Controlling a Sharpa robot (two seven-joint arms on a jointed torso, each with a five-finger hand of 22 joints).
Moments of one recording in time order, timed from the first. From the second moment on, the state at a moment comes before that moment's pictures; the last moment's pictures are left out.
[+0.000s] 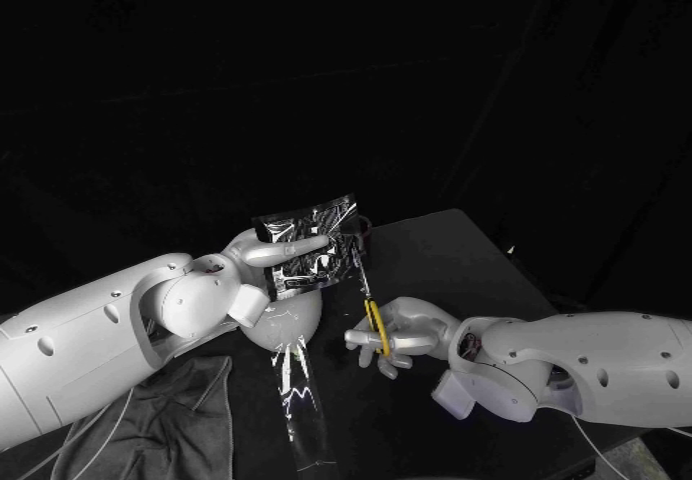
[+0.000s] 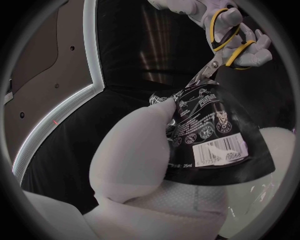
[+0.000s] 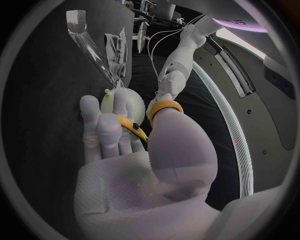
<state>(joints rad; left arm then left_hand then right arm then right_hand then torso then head) 1.25 -0.49 -0.04 1.31 0.00 0.05 0.03 1.58 -0.07 0.47 0.18 0.04 0.98 0.16 0.37 0.29 1.29 0.10 0.11 0.06 1.18 0.06 0.23 0.26 0.17 1.15 0.15 0.23 0.09 1.03 -1.18 -0.18 1.97 -0.45 -0.43 0.15 1.20 -0.05 -0.22 0.29 0.05 0.86 0.13 0.38 0.54 1.25 0.09 0.27 0.50 1.25 0.00 1.27 0.83 0.16 1.04 0.11 0.82 1.16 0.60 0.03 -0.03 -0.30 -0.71</state>
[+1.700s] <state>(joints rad) 1.25 -0.49 -0.04 1.31 -0.14 0.04 0.02 1.56 -0.05 0.50 0.17 0.05 0.96 0.15 0.38 0.31 1.33 0.09 0.10 0.07 1.21 0.05 0.24 0.28 0.17 1.19 0.14 0.25 0.09 1.07 -1.20 -0.18 1.96 -0.47 -0.40 0.15 1.18 -0.15 -0.18 0.29 0.05 0.75 0.19 0.24 0.47 1.09 0.15 0.09 0.26 1.11 0.09 1.27 0.65 0.17 0.92 0.19 0.73 1.12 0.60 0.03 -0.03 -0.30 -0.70</state>
